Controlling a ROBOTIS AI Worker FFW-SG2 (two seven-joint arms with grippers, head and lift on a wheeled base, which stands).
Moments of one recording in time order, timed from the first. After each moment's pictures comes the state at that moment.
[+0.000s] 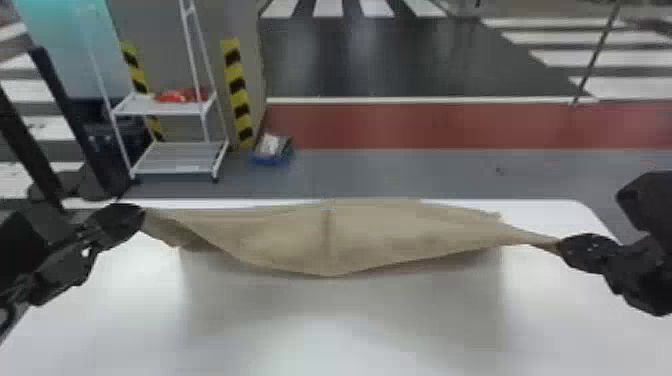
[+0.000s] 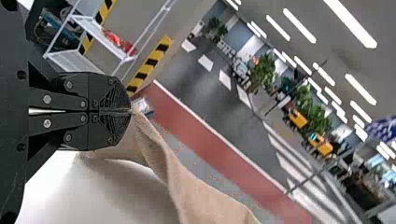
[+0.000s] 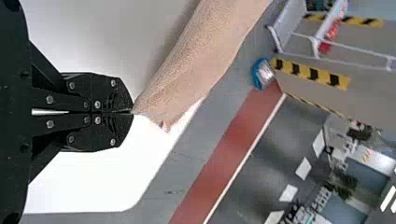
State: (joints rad) left arm 0.17 0.14 0.42 -2.14 -0.62 0.13 -0.92; right arm 0.07 -0.22 -0.11 -2.25 0.74 0.91 0.99
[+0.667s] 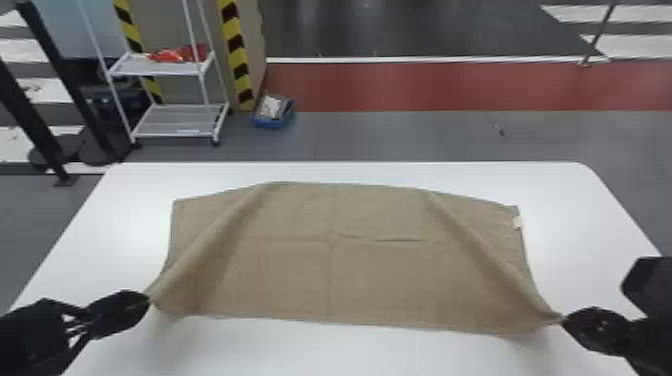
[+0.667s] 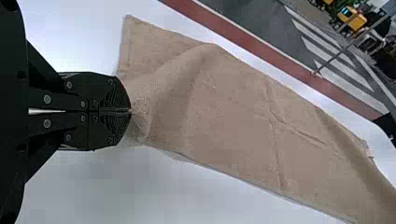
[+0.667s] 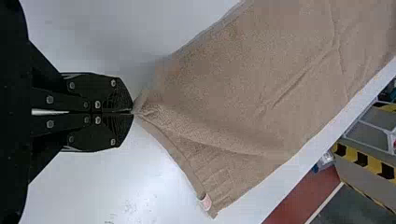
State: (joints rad) left arm 0.45 0.20 0.54 -2.05 -0.58 -0.19 -1.15; right arm 0.43 -0.24 -0.23 -2.30 0.79 0.66 1.19
